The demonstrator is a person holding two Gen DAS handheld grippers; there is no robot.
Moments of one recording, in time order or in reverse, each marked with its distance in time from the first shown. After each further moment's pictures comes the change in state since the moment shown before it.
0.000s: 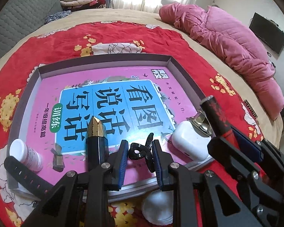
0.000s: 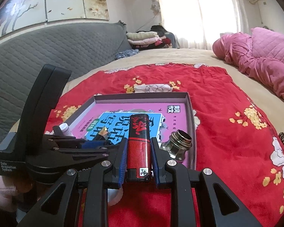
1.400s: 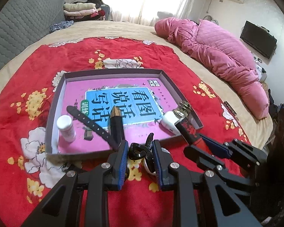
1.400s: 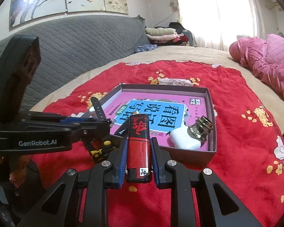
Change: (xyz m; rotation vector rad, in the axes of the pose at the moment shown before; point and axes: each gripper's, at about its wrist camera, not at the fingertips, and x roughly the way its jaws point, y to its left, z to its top) left arm -0.099 0.014 -0.035 -0.004 -0.092 -0.046; right arm -0.038 0.037 -0.018 -0.075 0.036 0.091
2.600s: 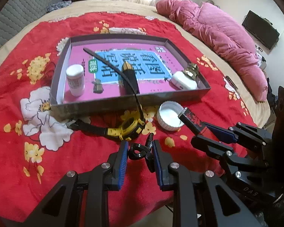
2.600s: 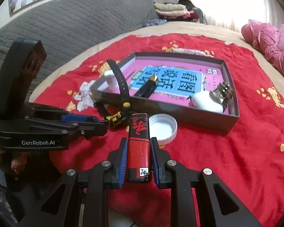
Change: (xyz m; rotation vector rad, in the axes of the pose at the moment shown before) left arm -0.001 0.027 -0.050 -0.008 0.159 -0.031; right arm 0.010 0.027 -0.024 -0.015 0.195 0.073
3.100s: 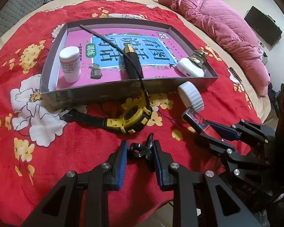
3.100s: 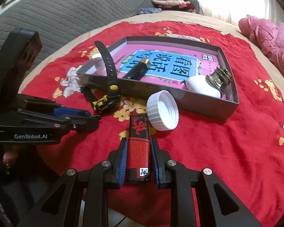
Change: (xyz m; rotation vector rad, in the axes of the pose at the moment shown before) left arm 0.025 0.007 -0.006 -0.002 0.087 -0.014; right arm 0.020 -0.003 -0.010 -0.012 0.104 -0.062
